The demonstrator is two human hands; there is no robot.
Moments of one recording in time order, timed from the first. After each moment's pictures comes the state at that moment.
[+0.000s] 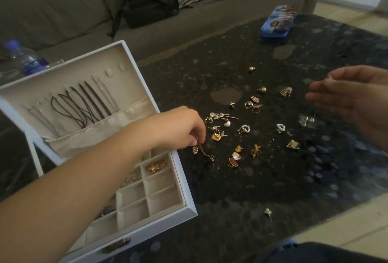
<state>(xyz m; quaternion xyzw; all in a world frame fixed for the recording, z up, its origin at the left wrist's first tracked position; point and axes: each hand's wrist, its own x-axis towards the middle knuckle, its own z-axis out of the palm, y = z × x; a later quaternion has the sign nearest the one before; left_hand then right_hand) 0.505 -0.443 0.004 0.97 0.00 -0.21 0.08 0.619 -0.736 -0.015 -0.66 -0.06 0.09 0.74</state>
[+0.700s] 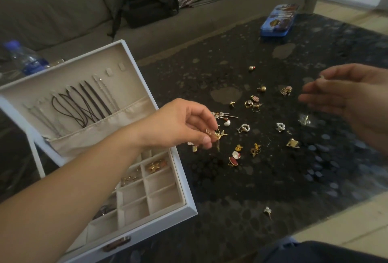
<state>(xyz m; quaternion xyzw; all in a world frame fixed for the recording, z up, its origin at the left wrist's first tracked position) 0.485 -0.449 0.016 0.86 0.02 -0.16 0.49 0.602 -0.726 -0.004 -0.67 -0.05 0.10 0.74</state>
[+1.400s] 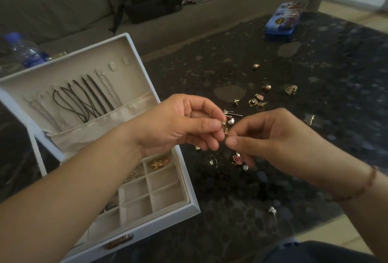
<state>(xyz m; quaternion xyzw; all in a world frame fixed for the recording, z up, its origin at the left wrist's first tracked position) 0.468 -0.457 0.027 0.71 0.03 -0.16 0.69 0.532 -0.660 -0.007 -0.69 -0.33 0.29 0.58</state>
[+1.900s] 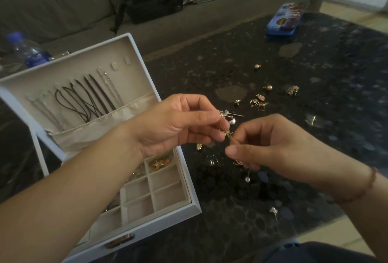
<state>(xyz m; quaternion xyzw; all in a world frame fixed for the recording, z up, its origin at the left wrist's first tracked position) 0.467 -0.458 0.027 0.67 0.04 -0.14 0.73 0.533 -0.661 -0.010 -0.67 -0.37 0.33 0.55</state>
